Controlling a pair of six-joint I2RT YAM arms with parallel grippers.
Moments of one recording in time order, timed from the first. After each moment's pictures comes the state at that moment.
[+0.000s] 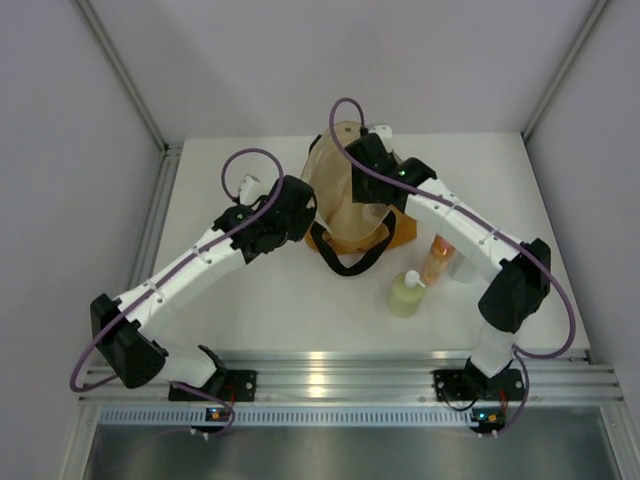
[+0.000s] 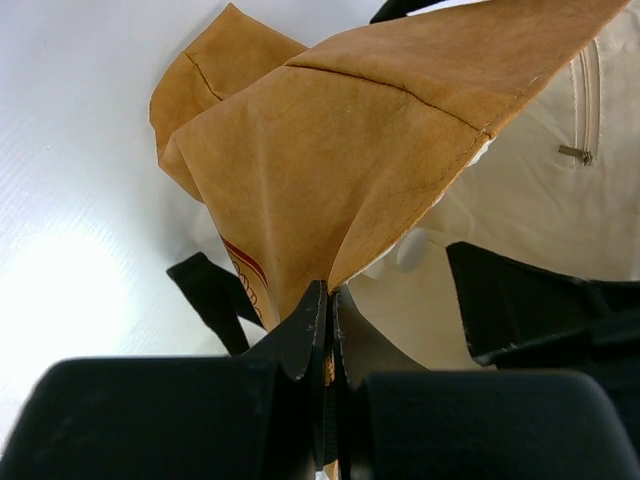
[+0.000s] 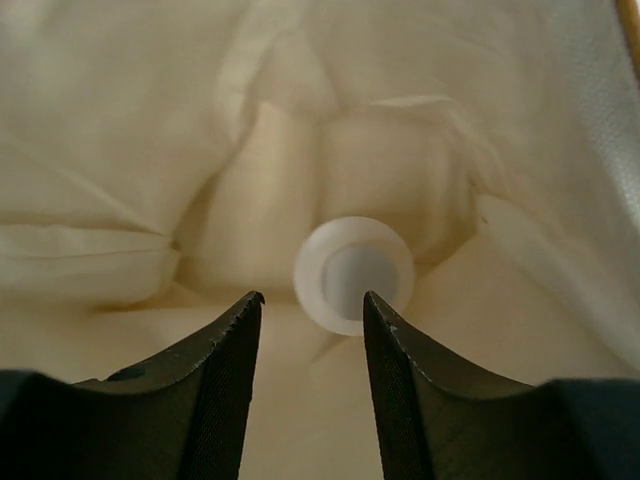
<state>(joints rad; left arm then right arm) -0.76 1.38 1.36 -0.76 -0.46 -1.57 0.71 1.75 1.76 -0.80 0.45 0.45</state>
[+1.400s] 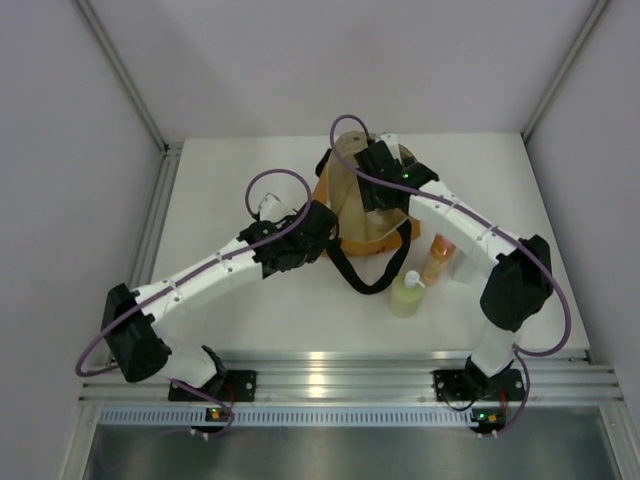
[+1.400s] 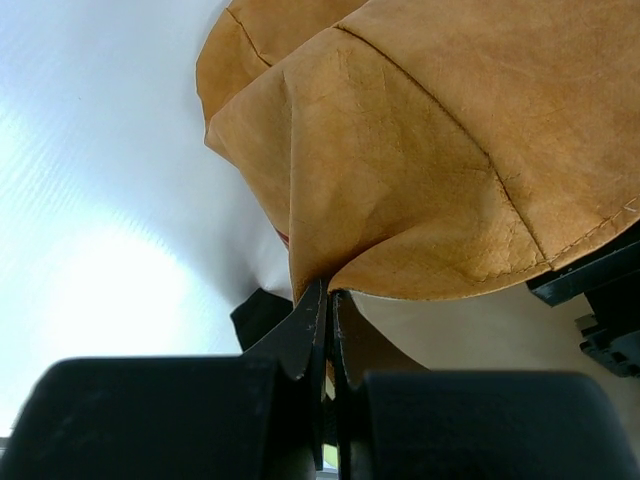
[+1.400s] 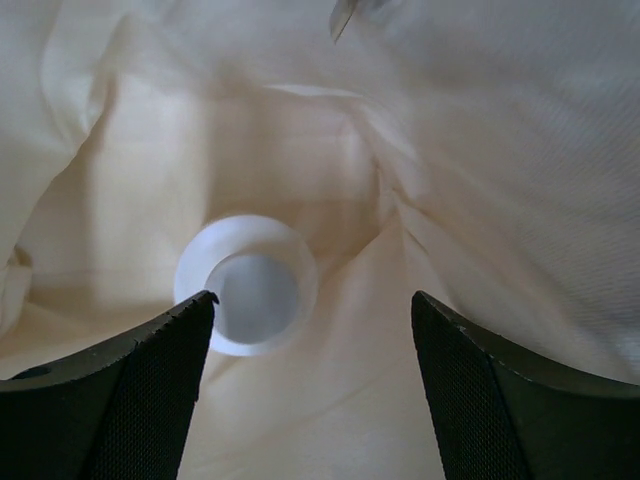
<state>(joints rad) -0.89 1.42 1.27 -0.76 -0.53 -1.61 0.65 1.76 1.64 -0.81 0.55 0.29</state>
